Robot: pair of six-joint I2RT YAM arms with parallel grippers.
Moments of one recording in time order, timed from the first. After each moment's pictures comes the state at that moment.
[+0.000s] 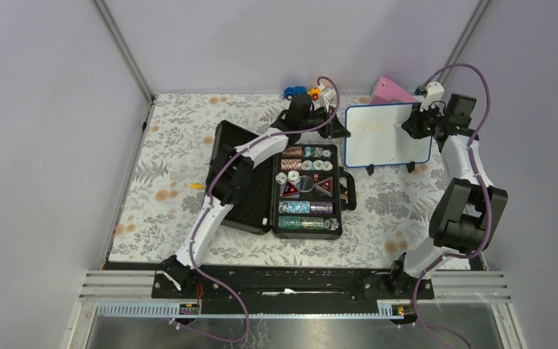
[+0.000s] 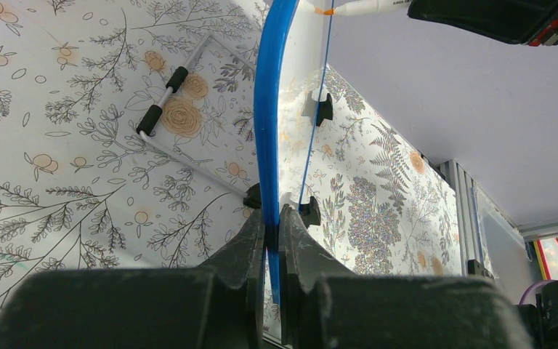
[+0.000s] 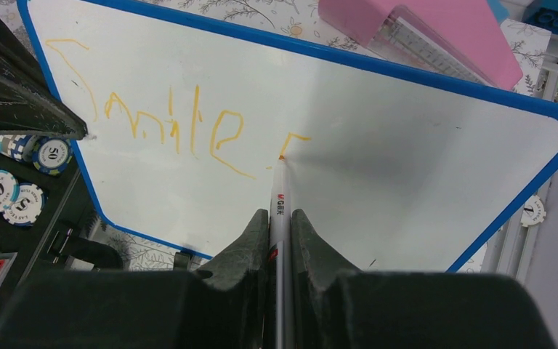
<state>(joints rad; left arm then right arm) -0.61 2.59 2.18 0.19 0.76 -0.51 -0.30 1.64 1.28 -0.28 -0.59 -0.36</state>
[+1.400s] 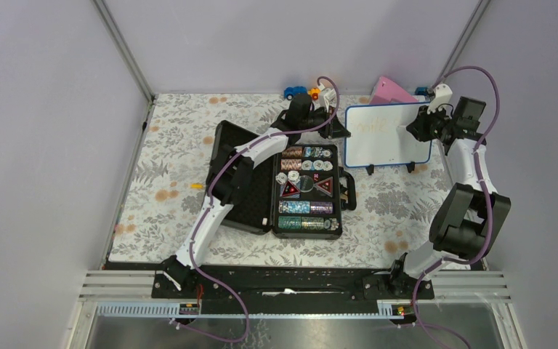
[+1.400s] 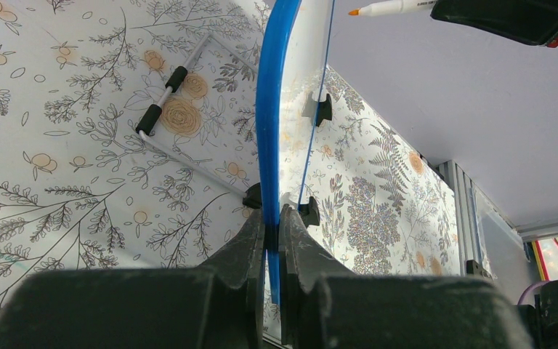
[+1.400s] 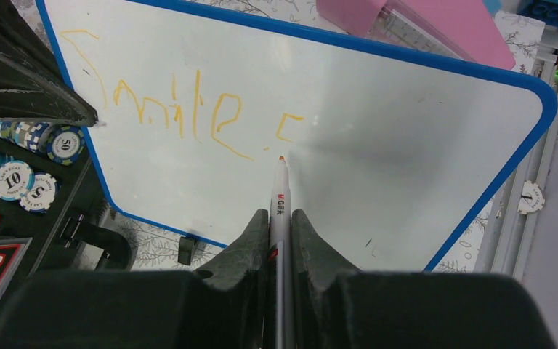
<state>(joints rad) -0.61 2.59 2.18 0.19 0.76 -0.51 -0.35 1.60 1.26 -0.31 -0.64 -0.36</state>
